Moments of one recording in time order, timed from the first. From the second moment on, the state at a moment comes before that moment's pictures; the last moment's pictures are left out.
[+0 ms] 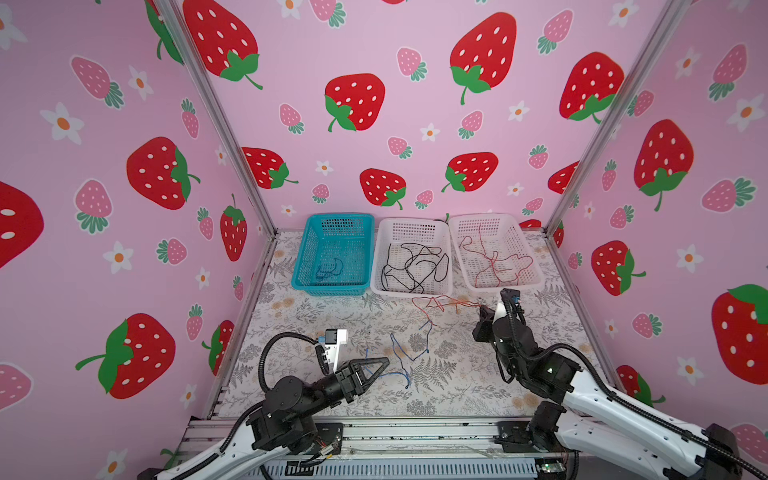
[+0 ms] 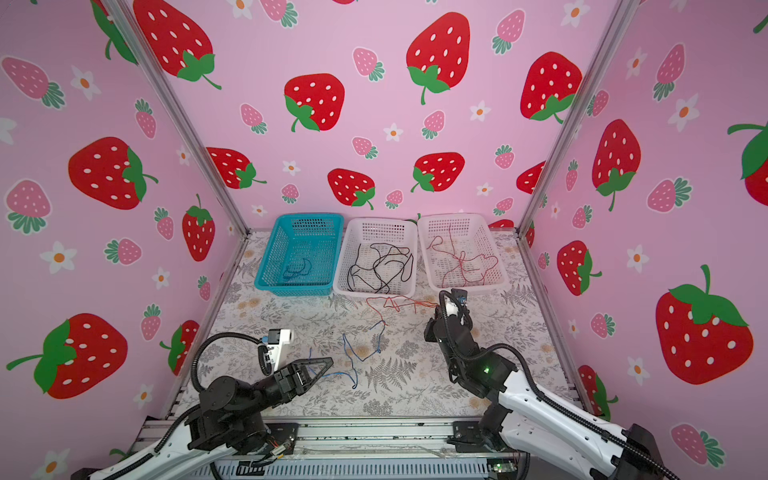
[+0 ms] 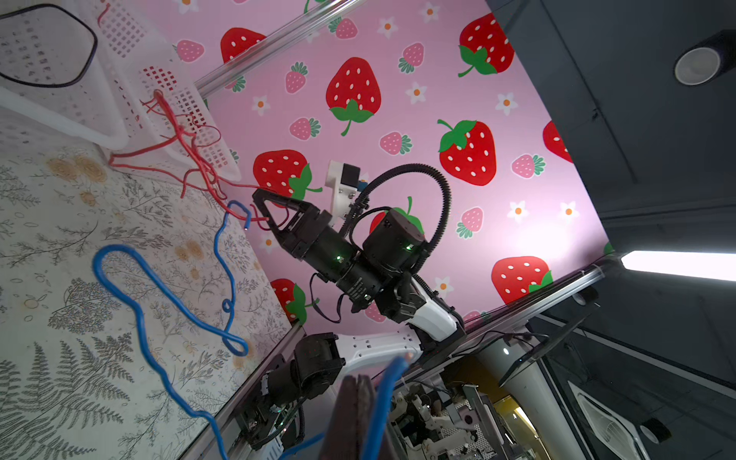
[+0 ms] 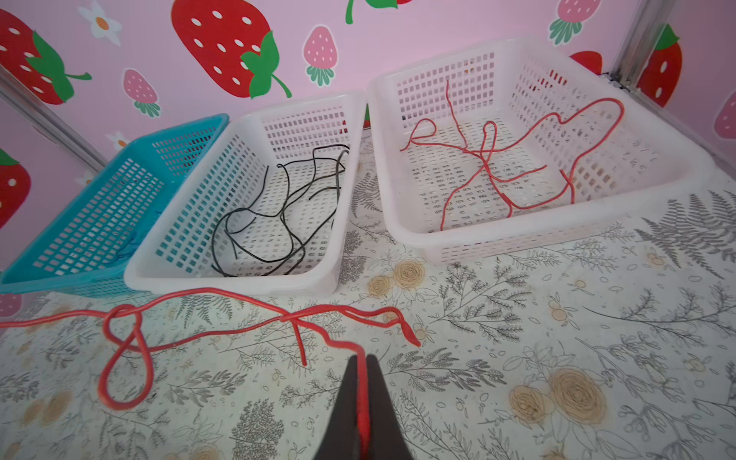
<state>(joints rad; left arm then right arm) -1.00 0.09 0.21 0.11 0.15 -1.11 0.93 0.81 0.55 -0.22 0.63 0.57</state>
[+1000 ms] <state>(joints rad) -1.00 0.38 0.37 0.13 0.21 -1.16 1.23 0.93 0.59 -0.04 0.75 0.37</state>
